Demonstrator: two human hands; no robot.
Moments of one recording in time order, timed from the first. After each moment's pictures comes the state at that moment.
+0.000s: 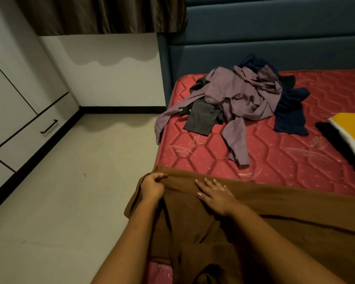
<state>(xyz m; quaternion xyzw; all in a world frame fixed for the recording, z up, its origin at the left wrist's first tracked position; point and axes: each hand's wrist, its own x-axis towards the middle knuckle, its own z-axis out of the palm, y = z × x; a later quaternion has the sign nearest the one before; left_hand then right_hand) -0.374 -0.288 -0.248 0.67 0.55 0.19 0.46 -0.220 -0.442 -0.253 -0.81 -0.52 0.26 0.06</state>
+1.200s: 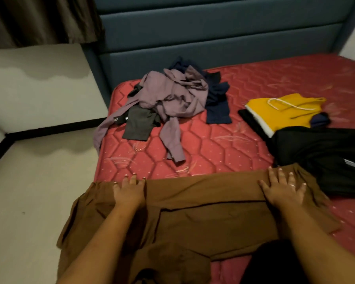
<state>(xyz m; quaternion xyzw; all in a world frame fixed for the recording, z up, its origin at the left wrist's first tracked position) -0.284 -0.363 -0.209 0.91 0.34 -0.22 0.01 -0.052 -0.701 -0.254 -0.99 -0.06 0.14 0.05</state>
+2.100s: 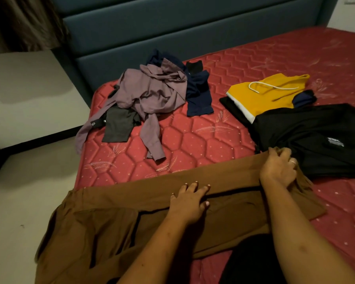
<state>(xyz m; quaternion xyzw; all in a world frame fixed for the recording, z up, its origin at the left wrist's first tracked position) -0.198 -0.534 -0.247 0.97 0.13 -0.17 0.15 -0.018 -0.713 -0.251 -0.98 0.07 -0.03 0.19</state>
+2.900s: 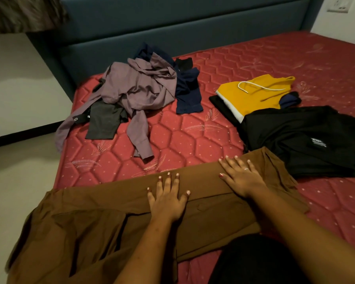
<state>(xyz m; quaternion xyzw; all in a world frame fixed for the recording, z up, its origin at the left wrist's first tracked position) -0.196 -0.518 -0.278 0.95 0.27 -0.11 0.15 -0.027 -0.710 -0.282 -0.94 -0.31 0.13 0.01</state>
